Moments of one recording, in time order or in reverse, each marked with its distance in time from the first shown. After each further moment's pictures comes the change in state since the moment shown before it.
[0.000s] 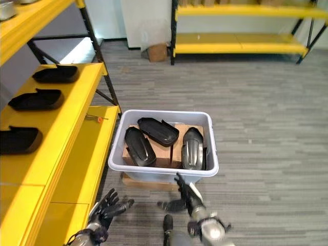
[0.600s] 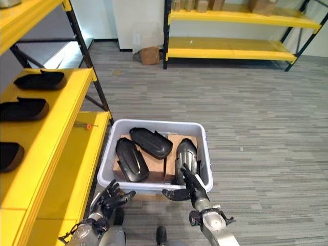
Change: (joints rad) left arm -0.015 -0.001 -0.027 0.054 -0.003 0.002 0.006; right arm 0.053 -0.003 -0.028 0.028 0.009 -0.006 -0.037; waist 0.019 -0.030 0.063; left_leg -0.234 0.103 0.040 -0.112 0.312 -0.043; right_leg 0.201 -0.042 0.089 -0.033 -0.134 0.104
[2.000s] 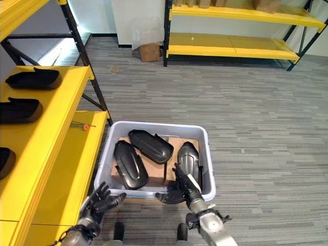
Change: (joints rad) left arm 0.122 -0.016 0.046 -0.062 -0.001 -0.019 -0.007; right arm -0.055 -0.069 0.053 -0.083 -0.013 -0.003 0.034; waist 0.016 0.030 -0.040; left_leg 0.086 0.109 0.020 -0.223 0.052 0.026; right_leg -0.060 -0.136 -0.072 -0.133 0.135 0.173
